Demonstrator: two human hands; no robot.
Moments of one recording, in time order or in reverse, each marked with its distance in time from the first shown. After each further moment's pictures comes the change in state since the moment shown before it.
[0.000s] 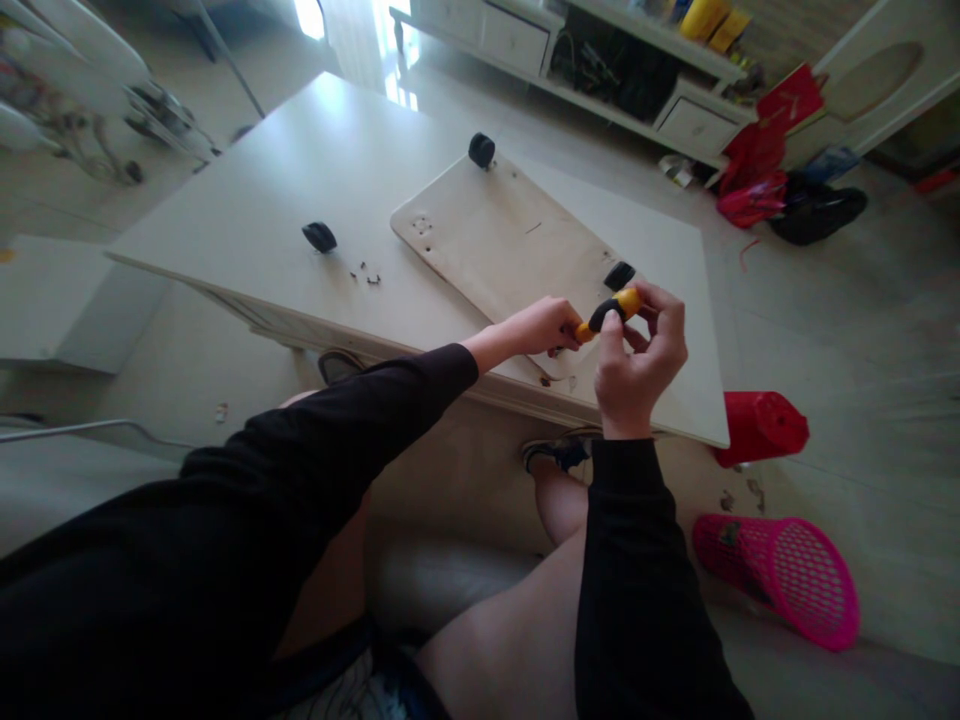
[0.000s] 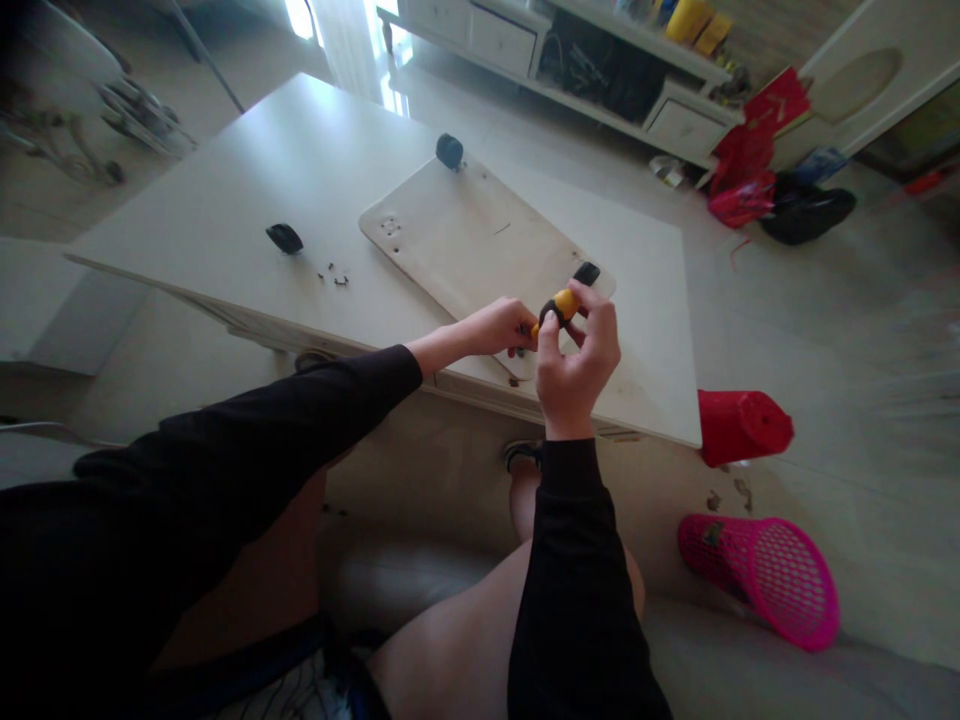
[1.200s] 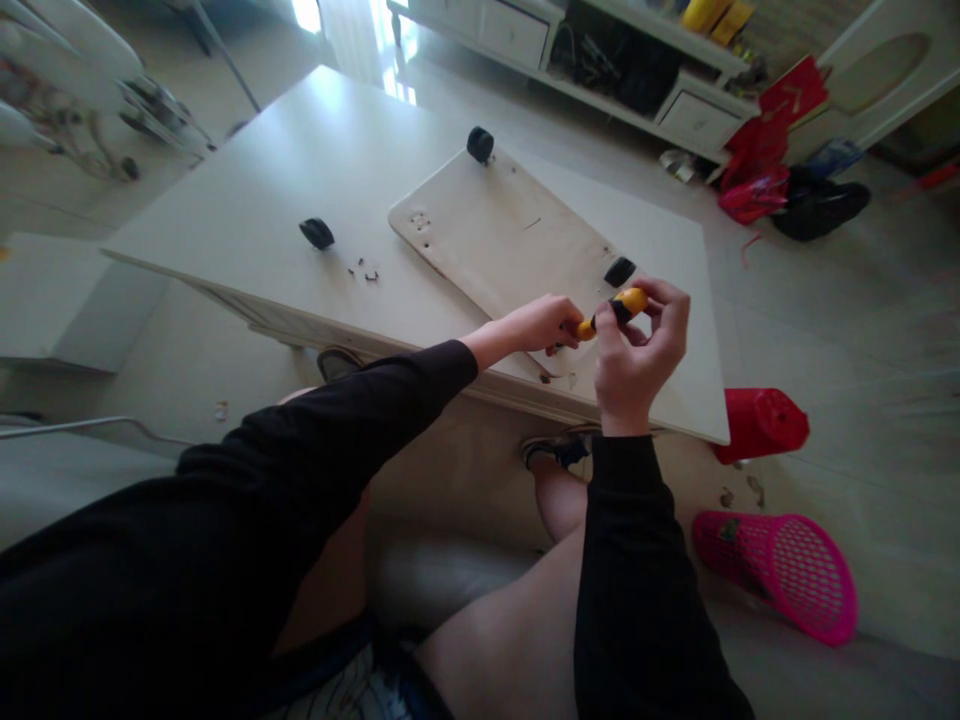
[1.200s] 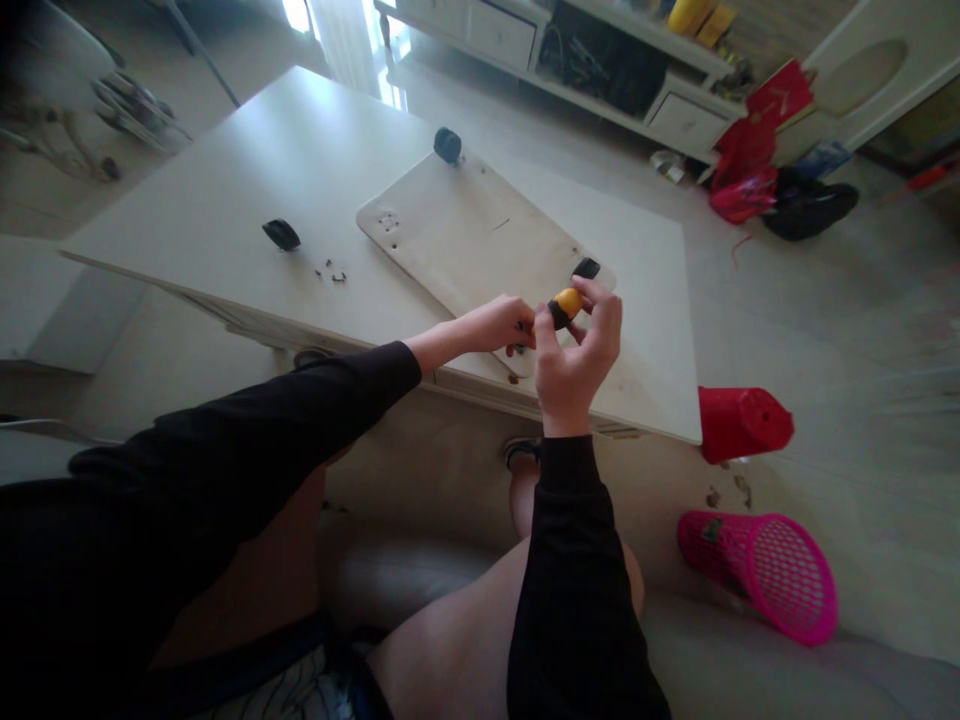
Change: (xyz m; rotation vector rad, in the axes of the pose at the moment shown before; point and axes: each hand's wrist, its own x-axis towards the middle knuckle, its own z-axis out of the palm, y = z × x) left_hand -0.001 0.003 -0.001 0.011 -0.026 -0.027; right_hand 0.001 0.001 0.005 0.079 0.050 0.044
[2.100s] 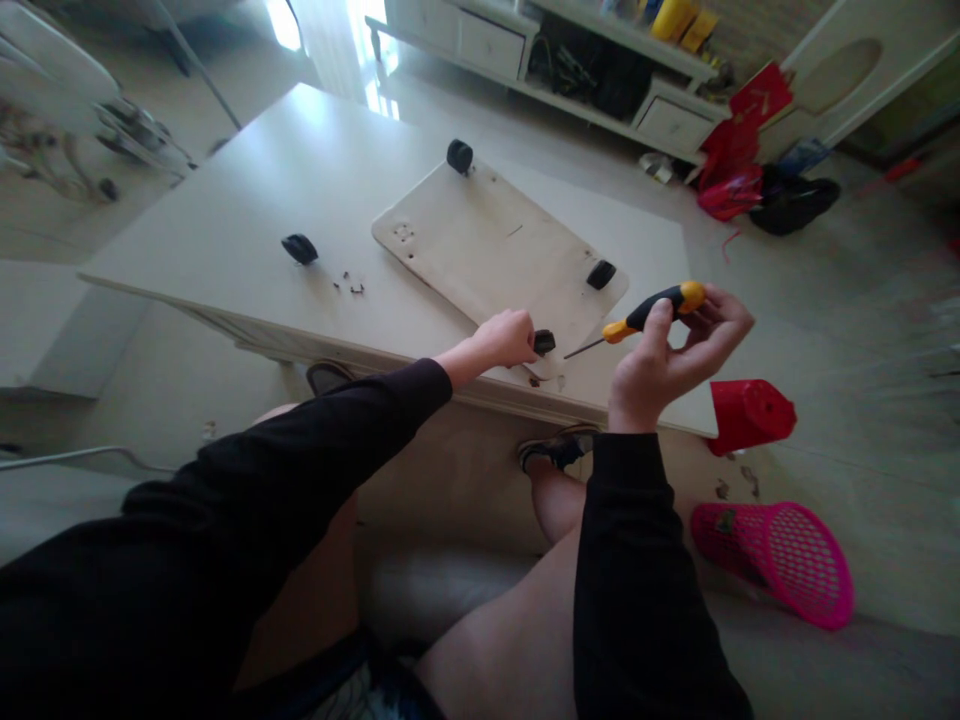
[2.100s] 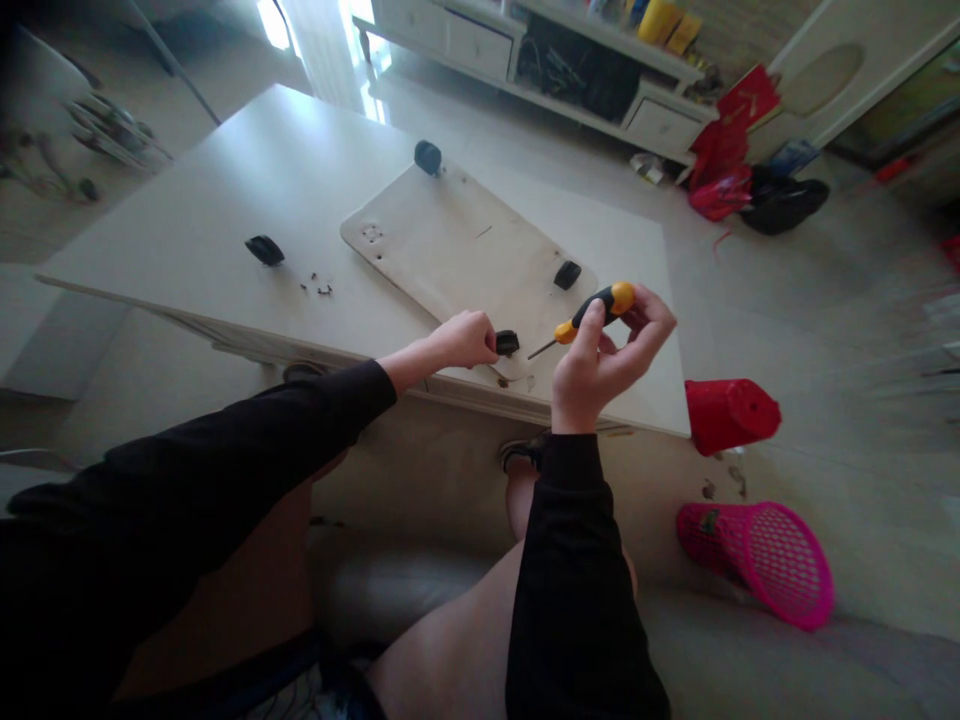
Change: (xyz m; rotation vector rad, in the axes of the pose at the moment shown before) left_hand -0.027 0.010 -0.004 0.373 0.019 -0.378; right_hand 0.015 0.005 -0.017 -0.008 0.391 0.003
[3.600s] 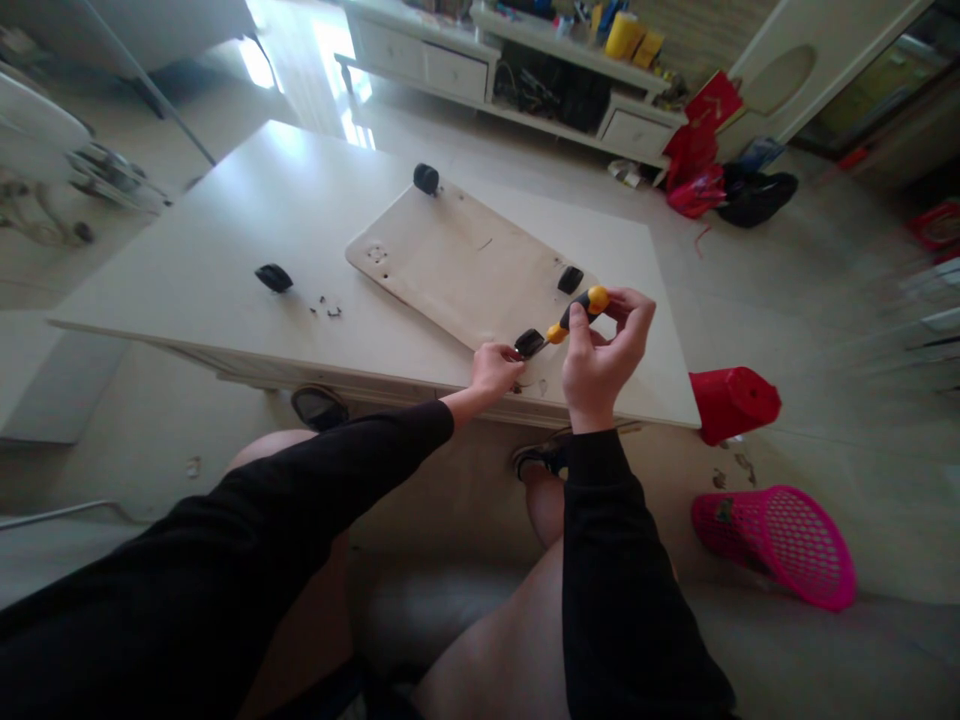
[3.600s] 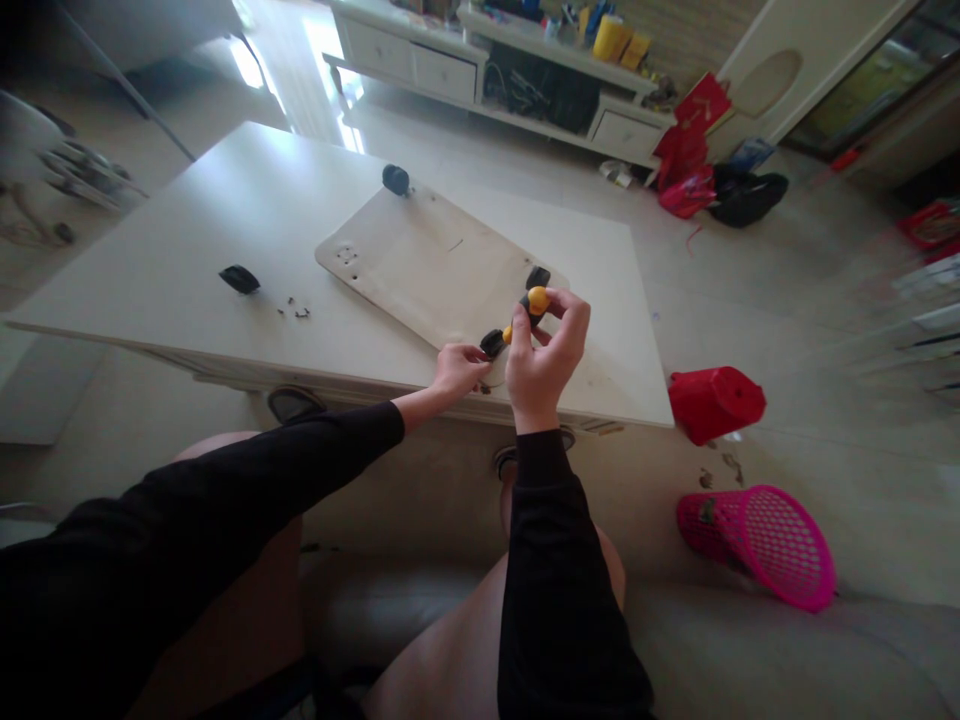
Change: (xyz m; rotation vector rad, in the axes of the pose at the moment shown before) left_hand 0.012 -0.006 0.083 -0.543 0.318 -0.294; right_hand -0.011 -0.006 0.009 0.023 -0.205 0.102
